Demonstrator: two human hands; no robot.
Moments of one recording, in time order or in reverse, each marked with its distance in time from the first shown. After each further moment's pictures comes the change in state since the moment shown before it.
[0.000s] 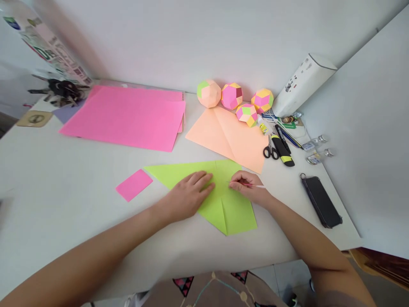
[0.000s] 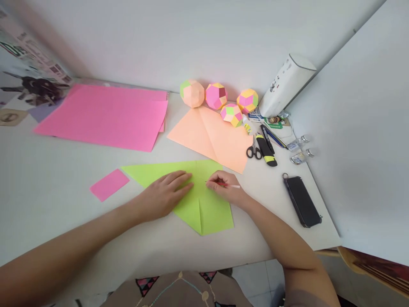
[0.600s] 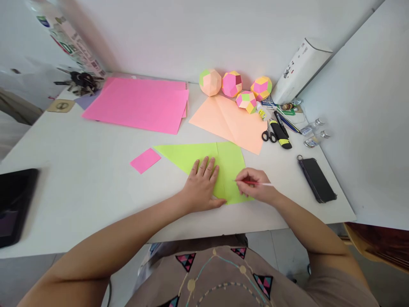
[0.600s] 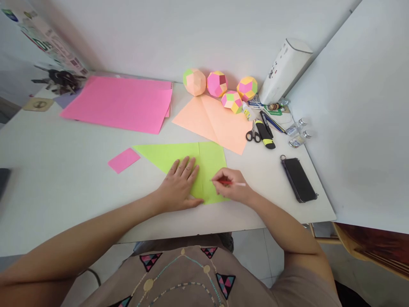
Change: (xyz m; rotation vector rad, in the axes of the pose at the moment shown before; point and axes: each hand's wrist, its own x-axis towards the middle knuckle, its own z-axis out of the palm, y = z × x) left_hand -0.006 0.066 0.009 -0.087 -0.182 -0.292; right_hand -0.064 -0.012 0.013 0.001 -0.052 -0.071
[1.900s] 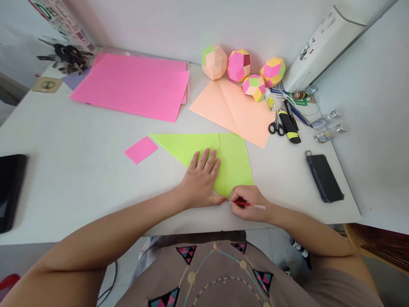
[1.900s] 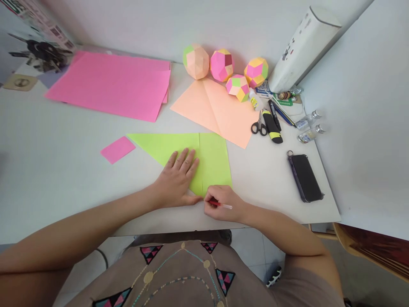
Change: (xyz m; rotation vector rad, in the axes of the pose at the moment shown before) left_hand 0.001 0.001 0.005 -0.066 -0.003 -0.026; right_hand -0.028 0.007 0.032 -0.373 -0.113 -0.254
